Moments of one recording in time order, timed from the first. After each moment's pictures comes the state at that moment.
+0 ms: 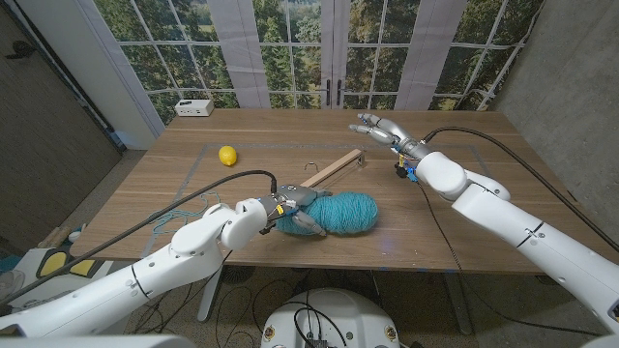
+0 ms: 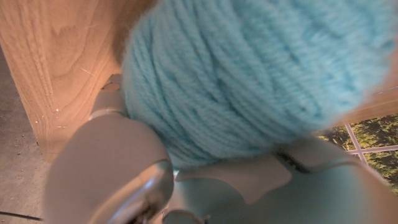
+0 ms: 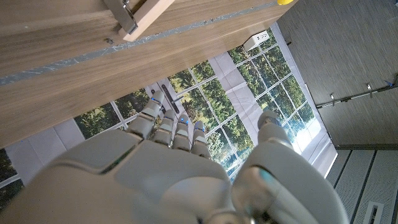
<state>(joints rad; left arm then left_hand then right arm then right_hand) 0.99 0.90 0.69 -2.13 0.71 0.23 -0.29 0.73 -0.03 0.32 -0.13 0.36 0.11 0.00 0.20 0.18 0.19 0.00 0.26 0.21 0.31 -0.03 0.22 0.18 0.46 0.16 0.44 0.18 -0.87 -0.80 -0.51 -1.93 0.09 -0.17 -0.10 0.31 0.07 0.34 -0.11 0.17 0.06 0.01 0.20 0.18 0.09 0.08 0.20 0.19 0.07 0.07 0.20 0.20 0.23 0.09 0.20 0.17</state>
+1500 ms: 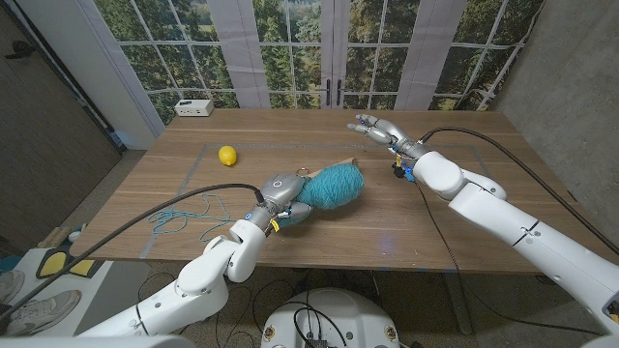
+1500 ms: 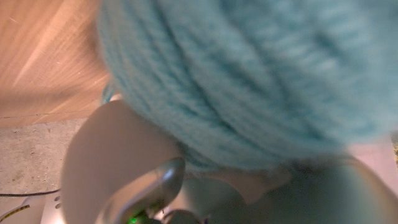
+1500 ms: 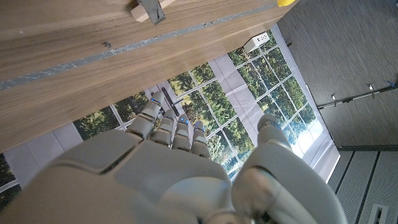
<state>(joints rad) 1.18 0.82 0.63 -2.15 0.88 0.43 0.22 0.88 0.05 0.50 -0.15 0.19 0.67 0.08 0.36 0.35 0.76 -0.03 0.50 0.43 0.99 -0.11 0.31 0.20 0.75 0.03 0.82 0.19 -0.84 -0.78 -0.54 -1.92 0.08 -0.19 -0.09 0.28 0.08 0.32 -0.09 0.17 0.07 0.01 0.20 0.18 0.09 0.08 0.20 0.19 0.07 0.07 0.21 0.20 0.22 0.09 0.20 0.17</state>
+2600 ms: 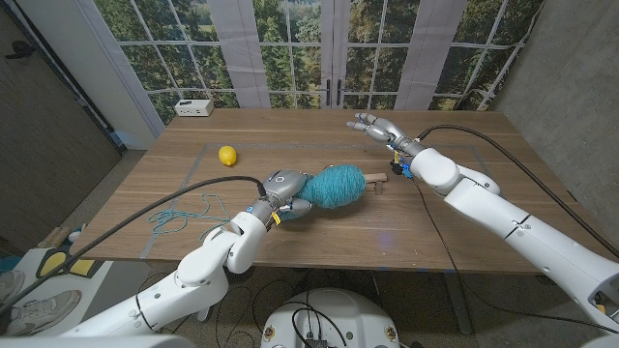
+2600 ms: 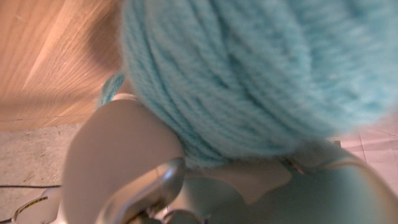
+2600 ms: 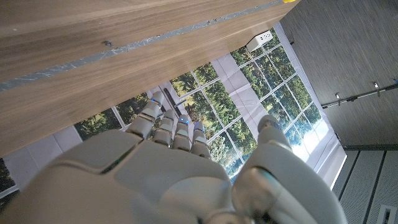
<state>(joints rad) 1.14 0.84 0.64 -2.17 0.86 0.40 0.15 0.88 0.05 0.51 -0.17 0.20 0.68 0.08 0.33 0.38 0.80 0.00 0.39 0.37 0.74 -0.07 0.19 0.17 0.55 0.19 0.59 0.18 -0.80 -0.75 -0.56 -1.85 0.09 -0.17 -0.08 0.27 0.08 0.32 -0.09 0.17 0.06 0.00 0.19 0.18 0.08 0.08 0.20 0.19 0.08 0.08 0.21 0.20 0.22 0.09 0.20 0.17</state>
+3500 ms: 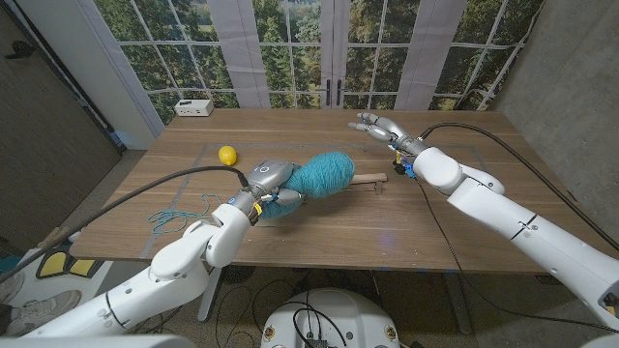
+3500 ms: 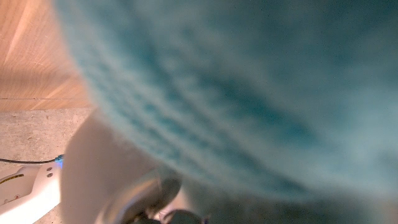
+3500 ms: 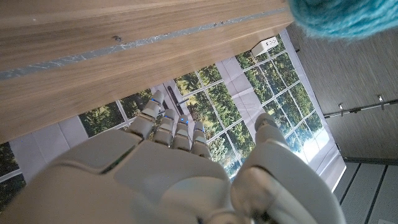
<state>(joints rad) 1.22 0.95 0.47 -2.27 0.71 0.39 0.13 0.88 0.05 0.51 -0.17 0.32 0.72 0.10 0.37 0.67 0.81 -0.02 0.81 0.49 1.10 -0.01 0.62 0.61 0.97 -0.11 1.11 0.42 -0.81 -0.79 -0.56 -1.93 0.03 -0.25 -0.08 0.30 0.10 0.33 -0.12 0.18 0.06 0.00 0.19 0.18 0.08 0.08 0.20 0.19 0.08 0.07 0.21 0.19 0.23 0.09 0.20 0.17</state>
